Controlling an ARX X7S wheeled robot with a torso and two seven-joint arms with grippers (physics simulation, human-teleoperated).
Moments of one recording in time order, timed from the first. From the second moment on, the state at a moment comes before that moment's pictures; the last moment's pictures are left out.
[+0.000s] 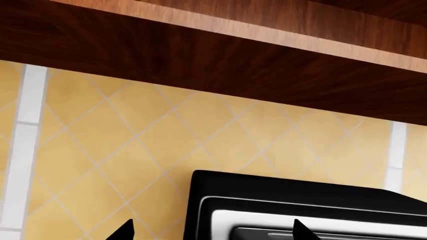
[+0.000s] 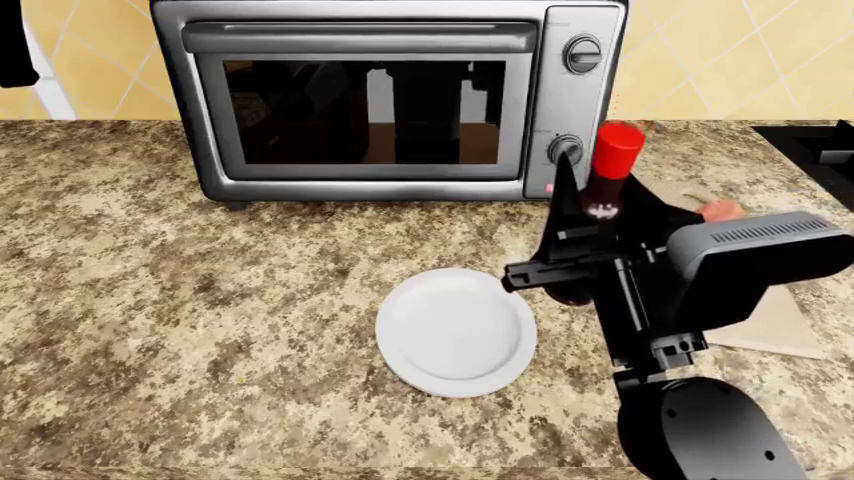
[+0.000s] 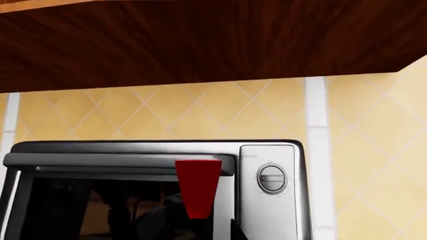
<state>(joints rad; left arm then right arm) -1.00 -0.64 -0.36 0.14 -0.72 -0.98 0.17 0.38 0.31 -0.19 -0.53 0.38 0.31 0.19</state>
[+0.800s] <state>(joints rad) -1.00 -0.64 -0.36 0.15 -0.73 -0.97 0.16 0.31 0.31 -0.18 -0.49 0.36 0.24 0.21</state>
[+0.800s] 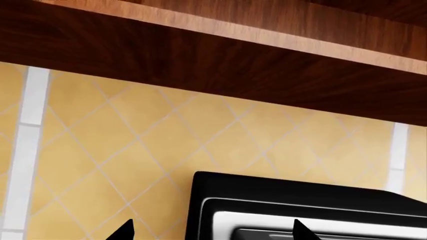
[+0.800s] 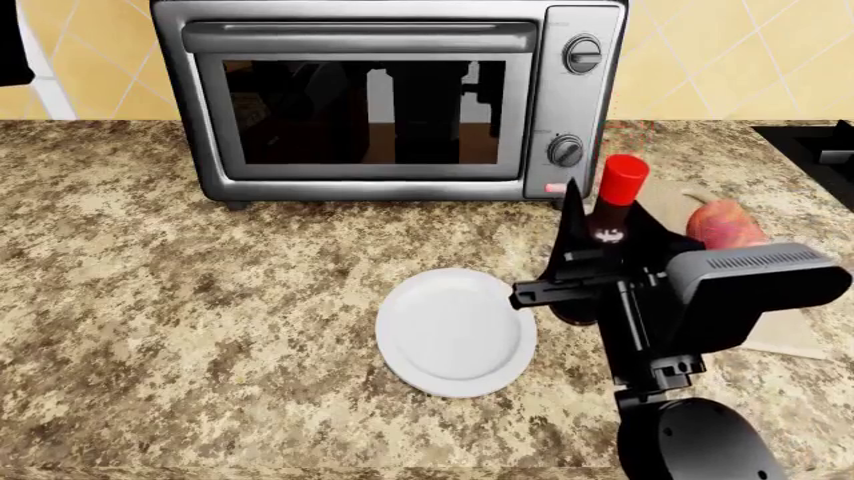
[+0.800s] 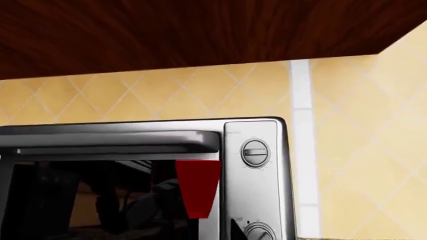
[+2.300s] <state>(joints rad) -1.00 -0.65 -0.35 0.14 -0.75 -0.97 0.15 0.24 0.32 -0.19 -0.39 0.35 0.16 0.24</state>
